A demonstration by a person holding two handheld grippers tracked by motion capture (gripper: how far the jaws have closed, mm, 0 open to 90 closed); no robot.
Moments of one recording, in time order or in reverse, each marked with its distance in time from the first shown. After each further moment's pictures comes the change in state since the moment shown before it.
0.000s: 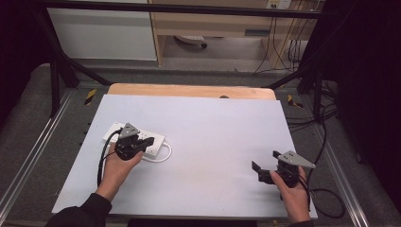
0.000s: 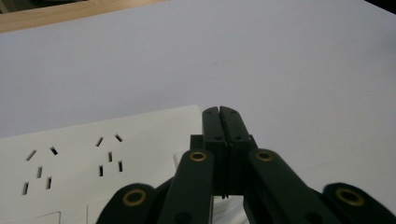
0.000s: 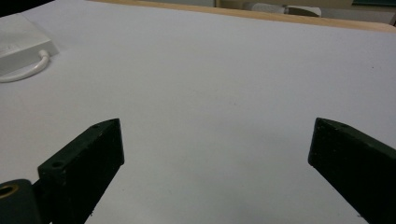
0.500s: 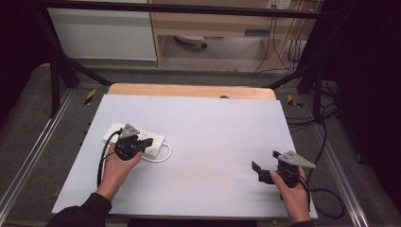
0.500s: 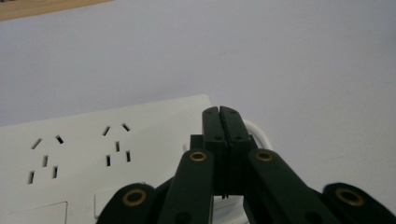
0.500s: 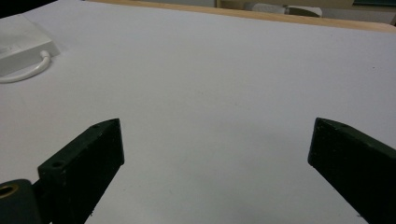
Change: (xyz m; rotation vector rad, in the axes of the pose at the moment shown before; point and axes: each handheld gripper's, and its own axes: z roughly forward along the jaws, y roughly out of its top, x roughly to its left) left arm 0.005 -0.005 0.005 0.025 0.016 -0.005; right arm 0.000 0.000 0.000 -0.001 0.004 0.002
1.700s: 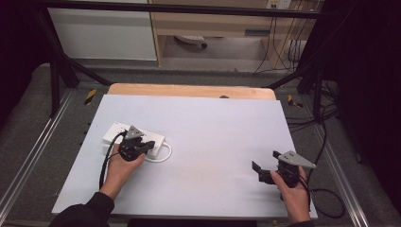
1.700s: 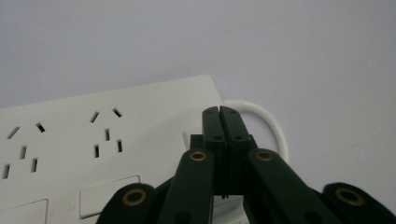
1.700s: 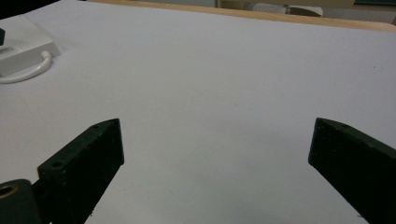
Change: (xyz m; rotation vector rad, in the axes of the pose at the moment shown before) left arm 0.000 -0.007 0.016 0.061 0.007 0.016; right arm -0.001 0.000 0.000 0.000 0.003 0.001
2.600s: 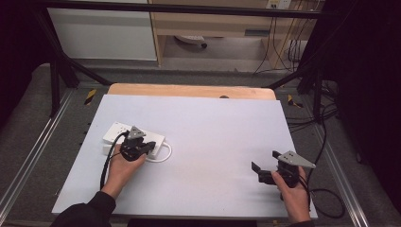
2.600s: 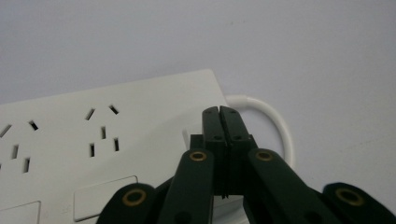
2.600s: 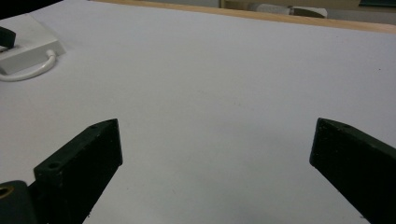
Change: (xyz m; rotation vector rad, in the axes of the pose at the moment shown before) left arm -0.001 -0.001 0.005 0.018 0.006 0.000; right arm 0.001 0.000 0.000 0.001 0.014 -0.006
